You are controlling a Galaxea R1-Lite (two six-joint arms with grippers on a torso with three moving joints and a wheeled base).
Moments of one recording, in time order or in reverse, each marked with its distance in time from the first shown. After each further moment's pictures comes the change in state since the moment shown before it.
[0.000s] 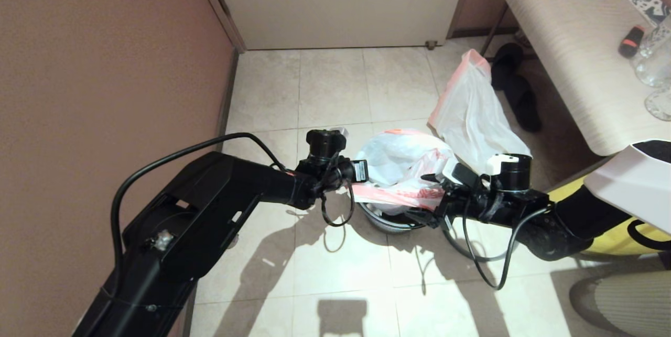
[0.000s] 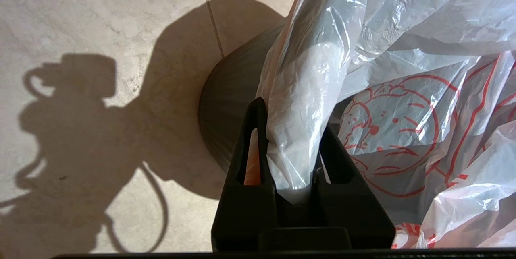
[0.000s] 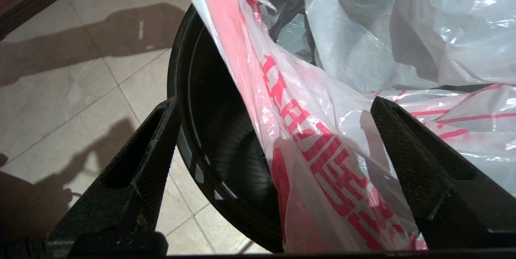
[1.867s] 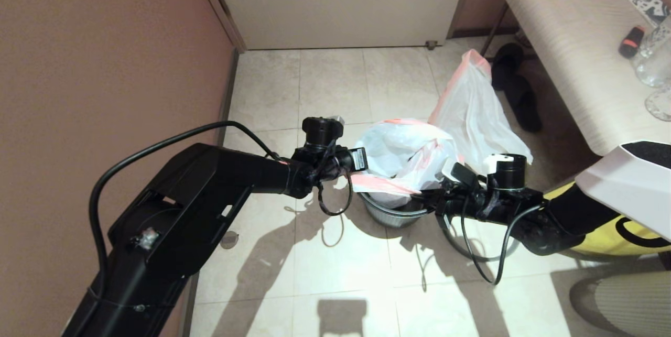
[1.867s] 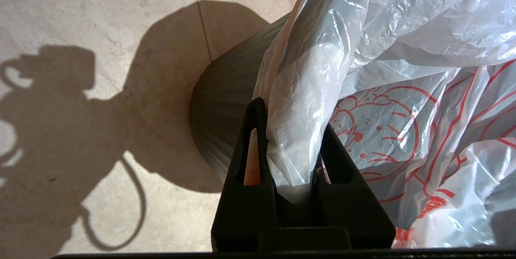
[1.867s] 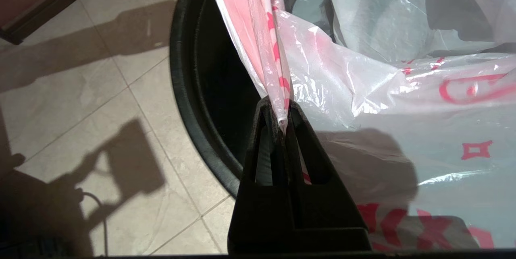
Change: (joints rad) left arm 0.001 -0.040 -0.038 0.061 -0.012 -0.066; right arm -0.015 0.031 -0.048 0.037 0.045 0.021
